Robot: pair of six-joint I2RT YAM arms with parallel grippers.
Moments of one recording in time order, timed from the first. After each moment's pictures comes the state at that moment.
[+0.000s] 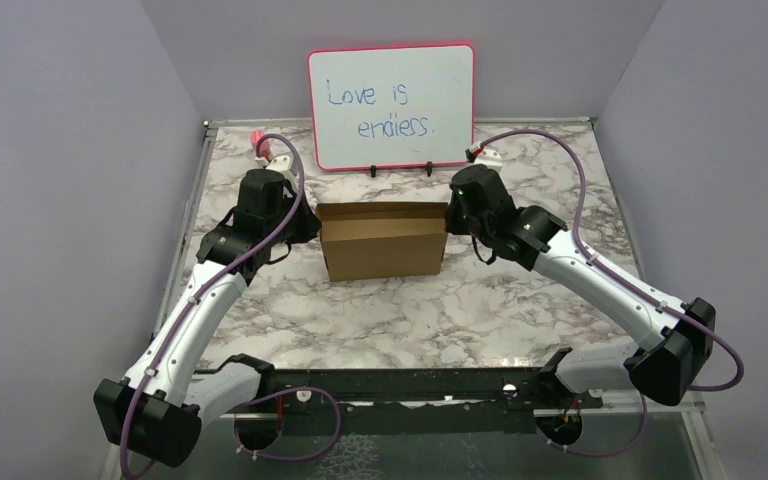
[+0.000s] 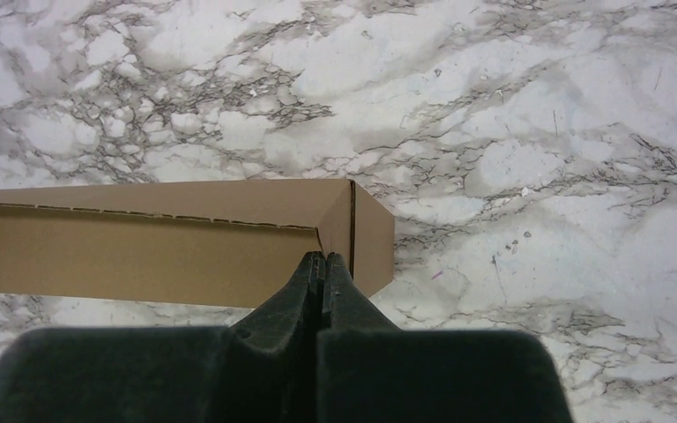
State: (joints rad) left arm -0.34 1.05 1.03 -0.60 0.10 -0.41; right arm 0.76 1.32 1.23 -0.58 0.40 0.59
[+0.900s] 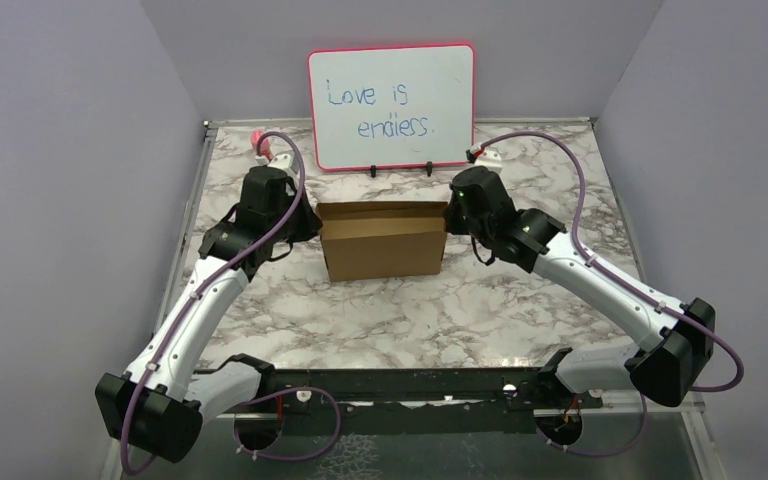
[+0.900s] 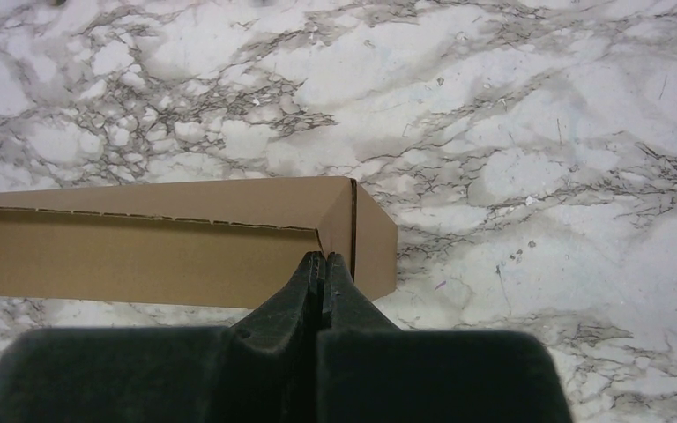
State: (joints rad) left arm -0.35 1.07 1.07 -0.63 0.08 -0.44; right arm 0.76 1.31 1.20 -0.53 0.40 0.58
